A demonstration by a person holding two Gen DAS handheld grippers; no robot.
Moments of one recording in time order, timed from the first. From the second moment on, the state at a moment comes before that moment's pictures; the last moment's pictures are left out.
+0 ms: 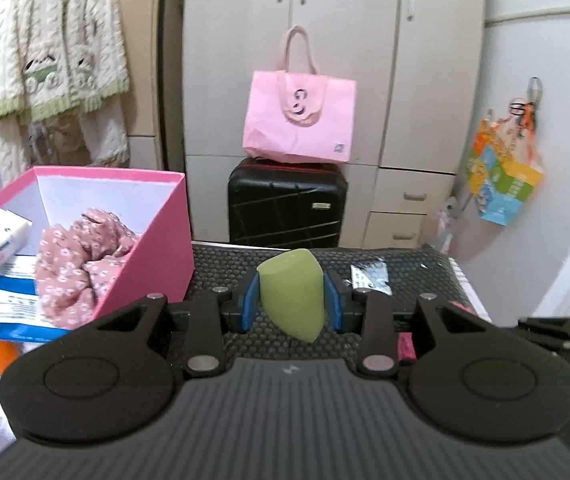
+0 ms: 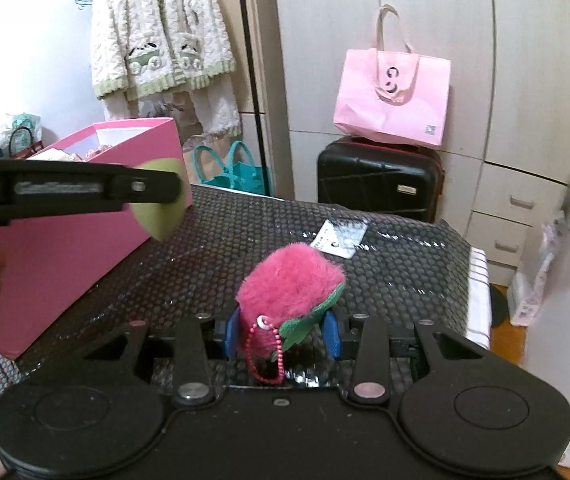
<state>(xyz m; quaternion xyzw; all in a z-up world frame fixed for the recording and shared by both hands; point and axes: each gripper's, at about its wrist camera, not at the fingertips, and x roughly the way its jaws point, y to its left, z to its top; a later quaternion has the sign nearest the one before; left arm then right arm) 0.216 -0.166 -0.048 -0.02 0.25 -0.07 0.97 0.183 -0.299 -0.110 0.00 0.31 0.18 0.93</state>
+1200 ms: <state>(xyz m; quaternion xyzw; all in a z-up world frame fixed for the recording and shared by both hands) 0.061 0.004 0.041 -0.03 0.21 -0.20 0.96 0.052 -0.181 -0.002 -0.02 0.23 0.28 0.93</state>
